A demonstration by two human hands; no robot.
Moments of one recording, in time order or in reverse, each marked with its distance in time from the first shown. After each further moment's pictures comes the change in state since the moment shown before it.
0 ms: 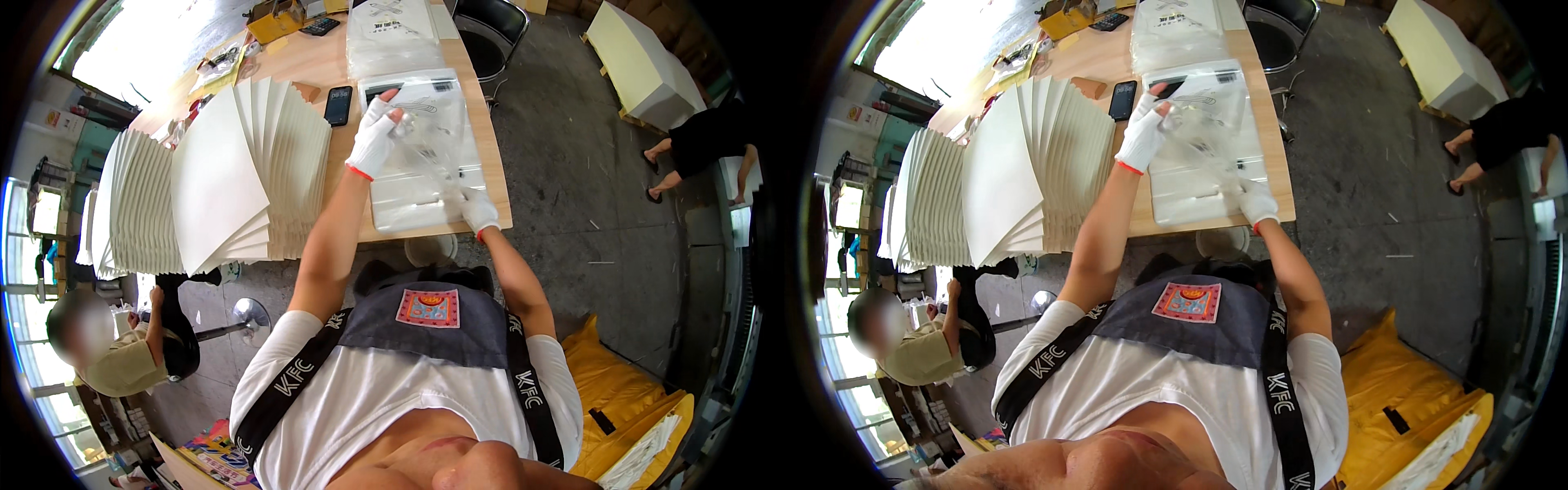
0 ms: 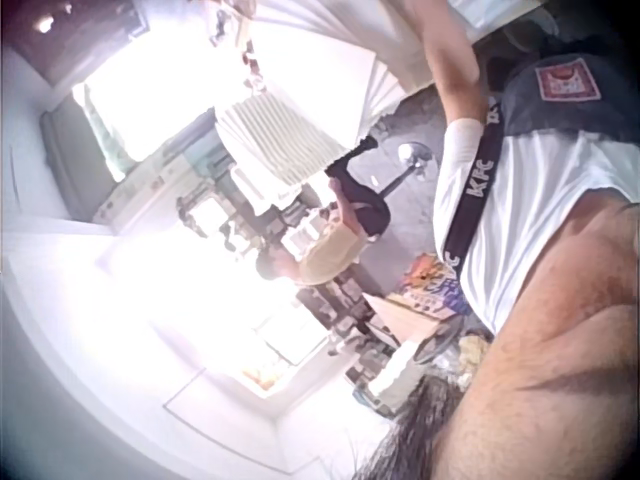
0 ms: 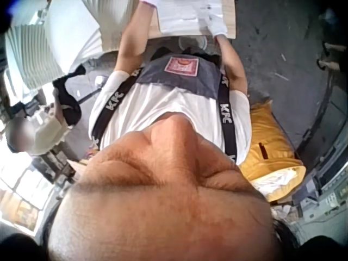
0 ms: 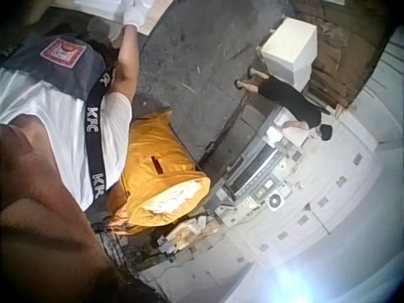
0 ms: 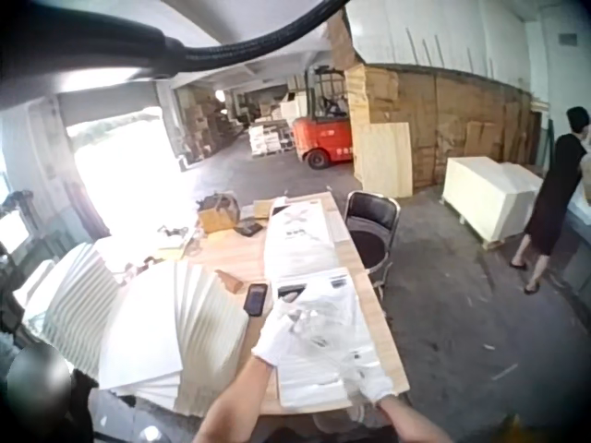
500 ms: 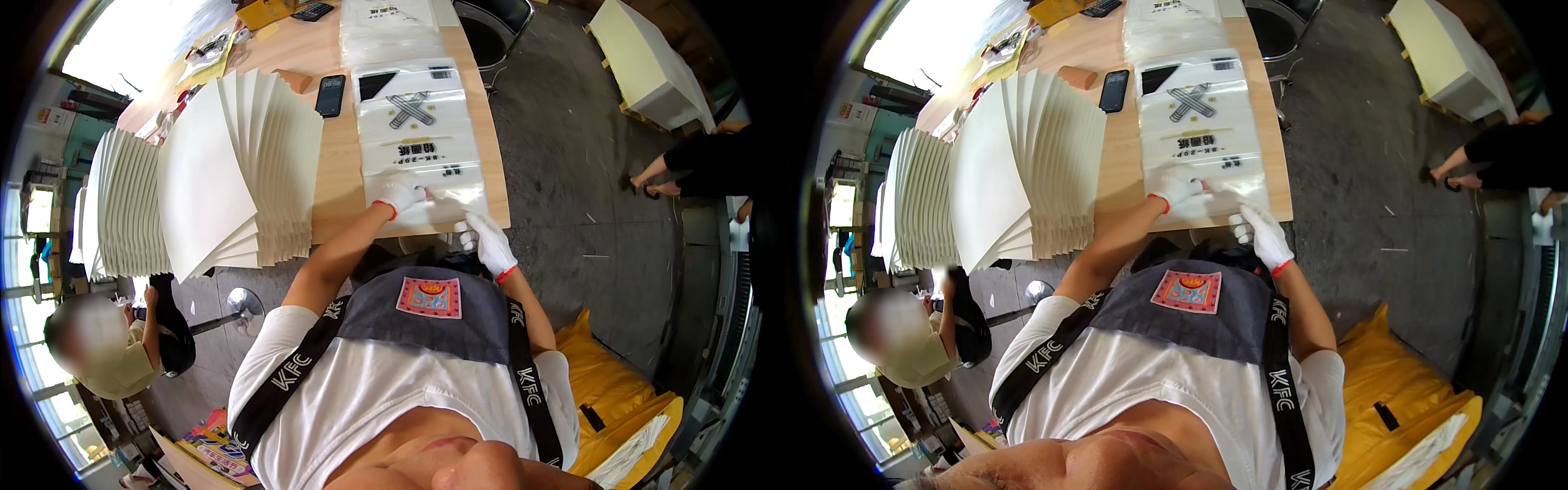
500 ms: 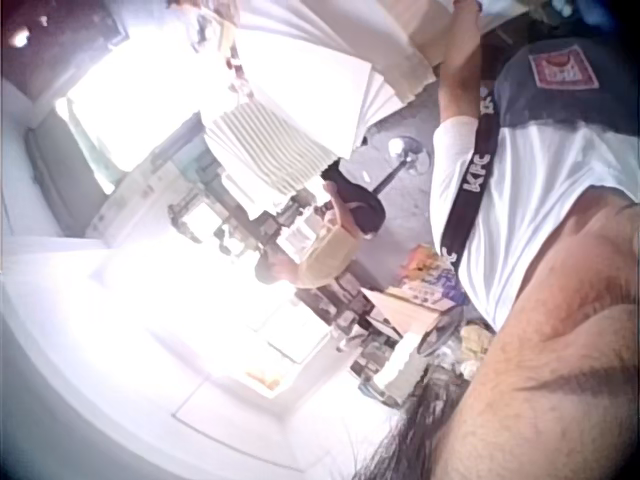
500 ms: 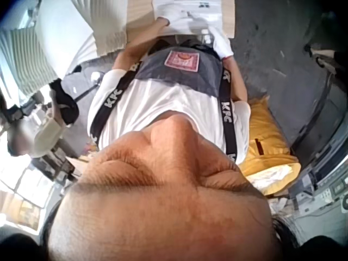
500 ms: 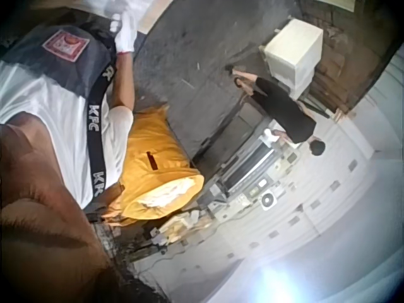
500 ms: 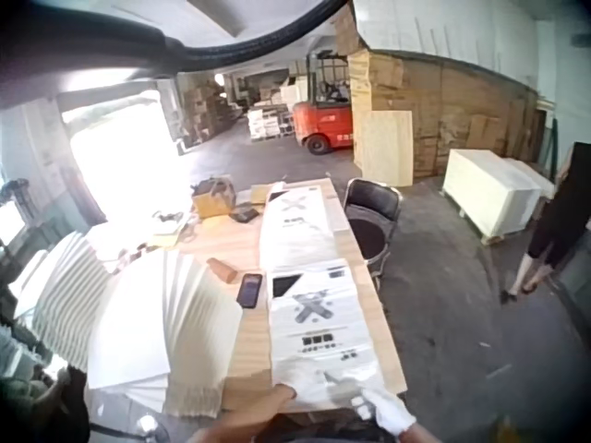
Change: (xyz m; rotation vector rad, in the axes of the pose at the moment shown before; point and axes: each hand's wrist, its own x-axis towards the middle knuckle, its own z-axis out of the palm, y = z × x) left_hand -0.064 -0.107 -0.041 1.558 -0.218 -0.448; right_hand -0.069 0.009 -0.014 1.259 -0.270 0.402
